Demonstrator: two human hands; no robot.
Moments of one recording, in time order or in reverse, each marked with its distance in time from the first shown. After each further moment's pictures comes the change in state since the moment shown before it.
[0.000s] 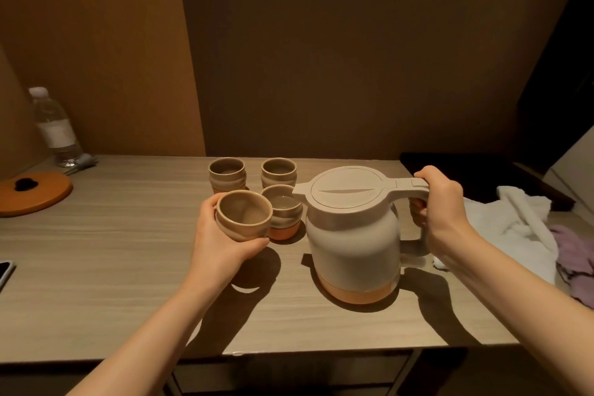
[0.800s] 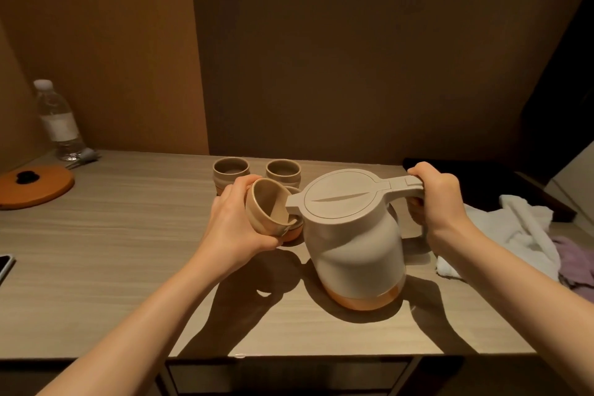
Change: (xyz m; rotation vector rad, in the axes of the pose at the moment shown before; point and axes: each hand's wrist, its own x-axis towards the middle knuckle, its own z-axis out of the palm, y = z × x) left_hand 0.024 0.021 0.000 0.364 -0.158 0.175; right_hand -0.001 -0.017 0.014 -0.025 -0.067 -0.065
